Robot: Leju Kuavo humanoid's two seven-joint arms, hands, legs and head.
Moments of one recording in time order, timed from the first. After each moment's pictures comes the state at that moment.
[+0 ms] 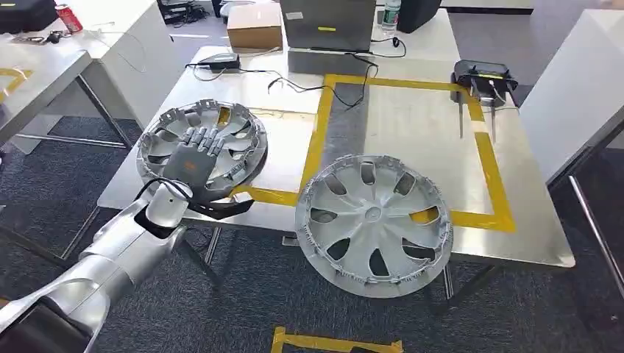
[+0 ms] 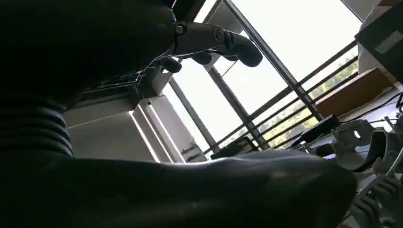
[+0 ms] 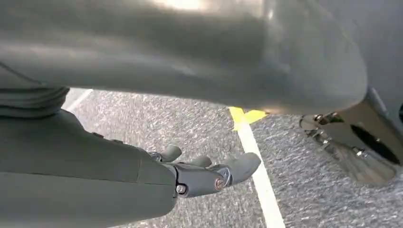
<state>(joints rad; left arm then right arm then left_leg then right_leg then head) -1.02 -0.12 -0.92 -0.25 -1.39 0.20 0.13 -0.15 0.10 -0.47 -0.21 1.08 0.48 0.04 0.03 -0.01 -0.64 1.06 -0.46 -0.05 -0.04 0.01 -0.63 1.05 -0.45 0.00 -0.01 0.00</state>
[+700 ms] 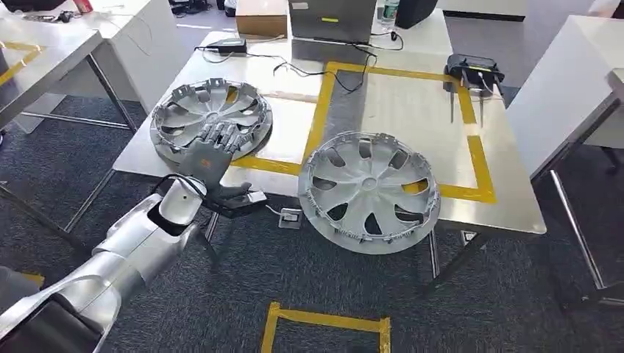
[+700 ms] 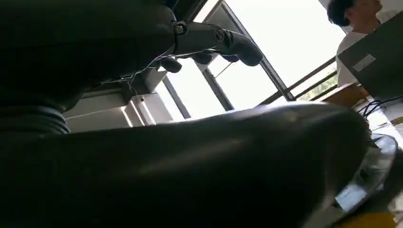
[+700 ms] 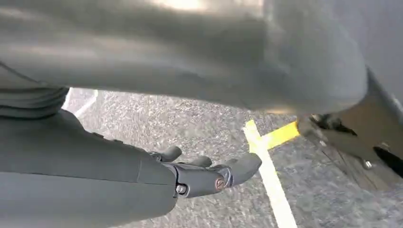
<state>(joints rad) -1.03 -0.18 -0.92 -0.25 -1.40 0.19 0.10 -0.14 0.09 -0.47 -0.21 1.06 0.48 0.03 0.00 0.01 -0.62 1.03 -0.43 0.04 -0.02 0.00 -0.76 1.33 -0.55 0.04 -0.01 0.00</state>
